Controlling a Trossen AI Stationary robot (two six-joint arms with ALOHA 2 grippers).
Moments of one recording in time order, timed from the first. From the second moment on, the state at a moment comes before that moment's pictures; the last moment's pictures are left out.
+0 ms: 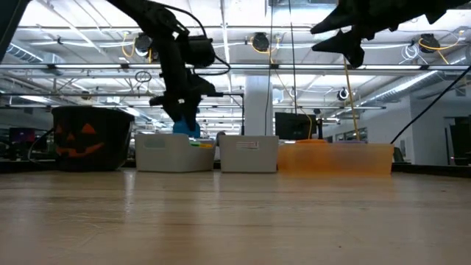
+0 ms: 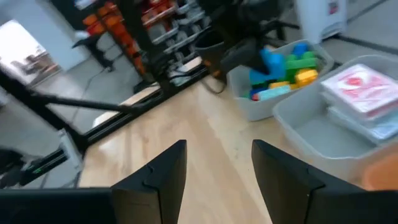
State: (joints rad) left arm 0.54 1.75 1.36 -0.80 -0.08 -0.37; right arm -0.21 0.81 0.66 -0.10 -0.07 0.46
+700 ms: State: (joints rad) left arm 0.54 1.84 1.36 -0.72 -0.05 -0.46; right arm -0.21 0.81 0.66 -0.10 0.03 0.43
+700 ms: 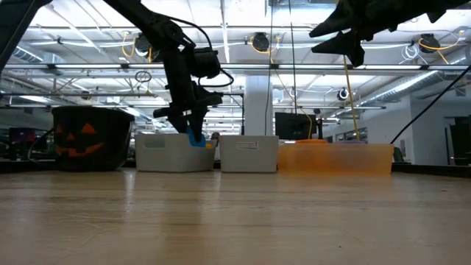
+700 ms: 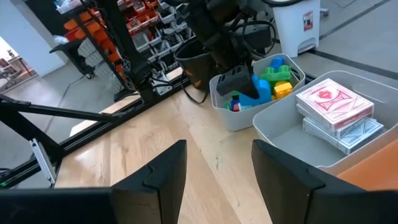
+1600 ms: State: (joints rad) left arm 0.54 1.84 1.36 -0.75 -0.08 -0.46; right arm -0.21 0.81 0.66 -0.10 0.03 0.43
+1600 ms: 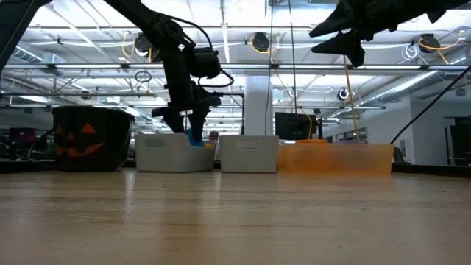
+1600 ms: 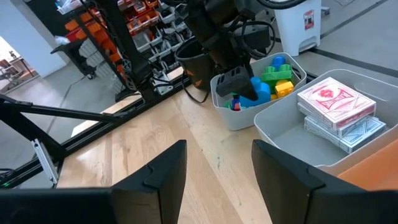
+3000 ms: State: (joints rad) left arm 0.31 0.87 0.72 0.41 0.09 -0.41; right arm -0.21 0.41 0.63 -0.17 0.10 0.28
